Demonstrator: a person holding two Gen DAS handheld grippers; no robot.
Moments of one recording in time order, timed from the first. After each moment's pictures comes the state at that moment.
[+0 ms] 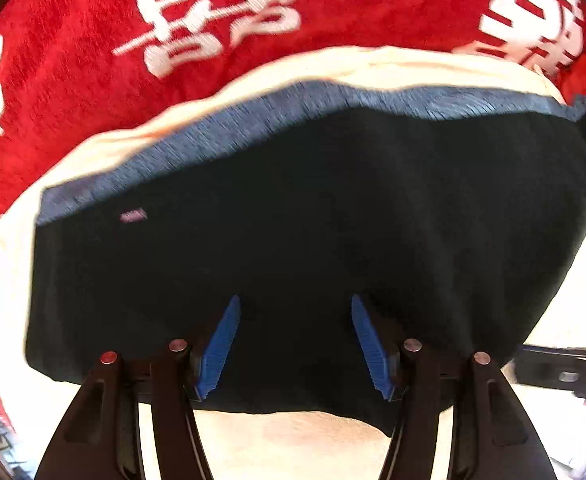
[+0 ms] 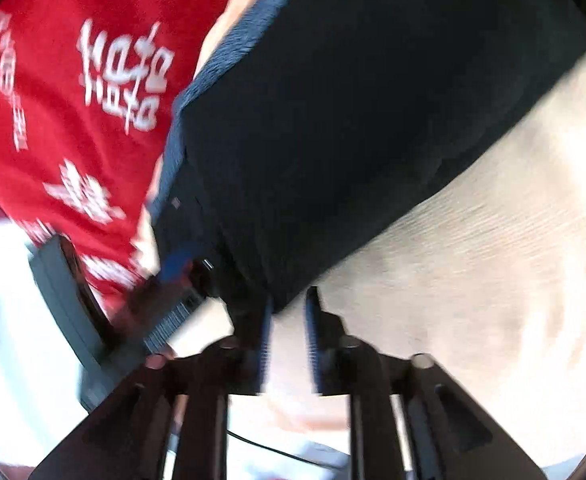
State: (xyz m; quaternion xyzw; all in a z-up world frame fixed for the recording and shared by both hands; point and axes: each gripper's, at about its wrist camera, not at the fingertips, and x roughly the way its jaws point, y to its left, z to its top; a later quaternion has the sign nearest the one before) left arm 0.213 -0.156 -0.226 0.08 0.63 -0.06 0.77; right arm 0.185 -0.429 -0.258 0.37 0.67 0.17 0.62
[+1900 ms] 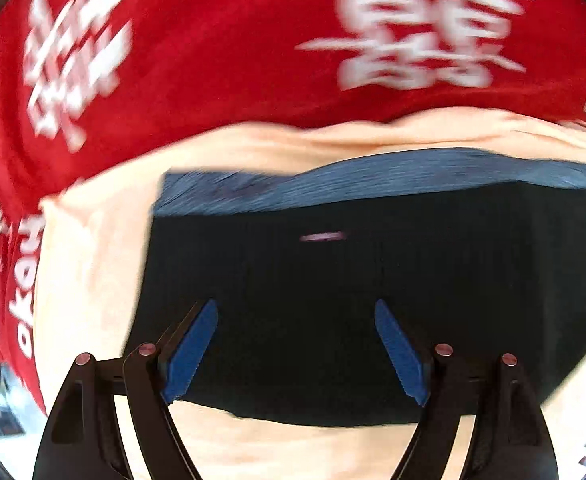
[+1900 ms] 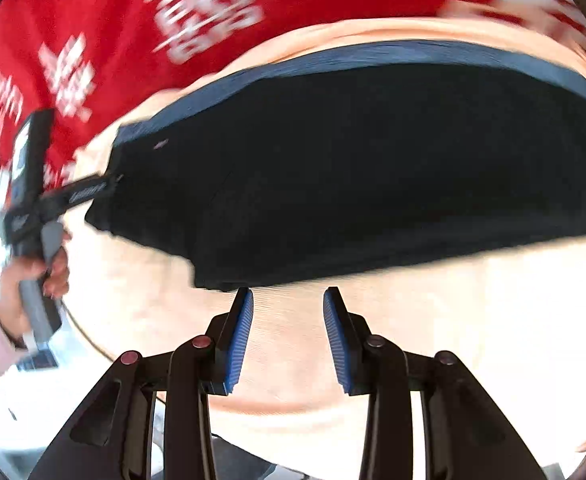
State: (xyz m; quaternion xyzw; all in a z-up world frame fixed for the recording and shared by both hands) left arm 0.234 -0.084 -0.187 0.07 0.62 0.04 0.78; right arm 0.201 -0.403 -0.212 0.12 0.67 0.18 0.71
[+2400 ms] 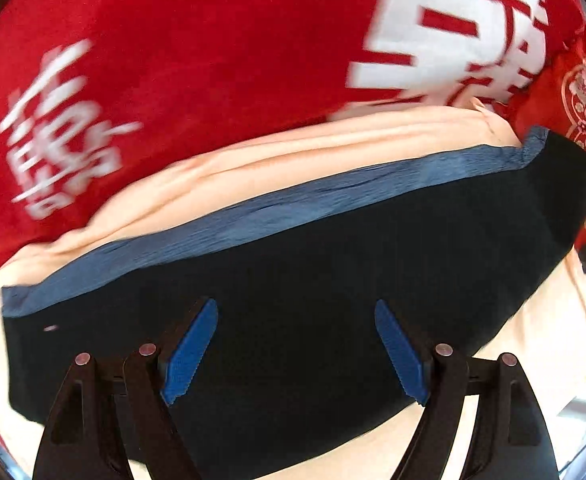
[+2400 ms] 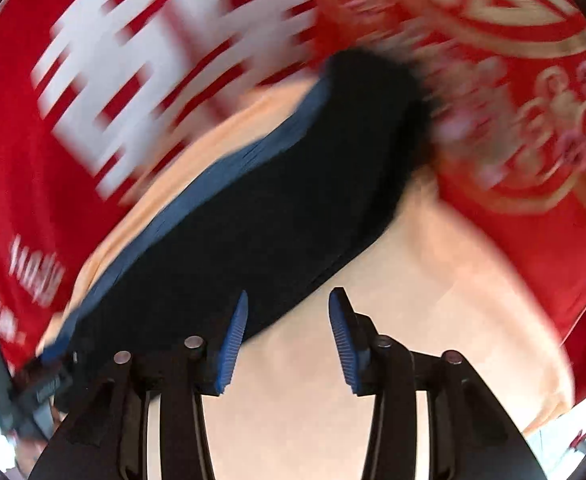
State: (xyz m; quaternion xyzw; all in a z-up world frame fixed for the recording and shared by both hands) left arm 0.273 -0.360 -0.184 0.07 0.61 -0.11 0.78; right arm 0.223 -0.690 -0.186 0.26 0.56 -0.10 0.78
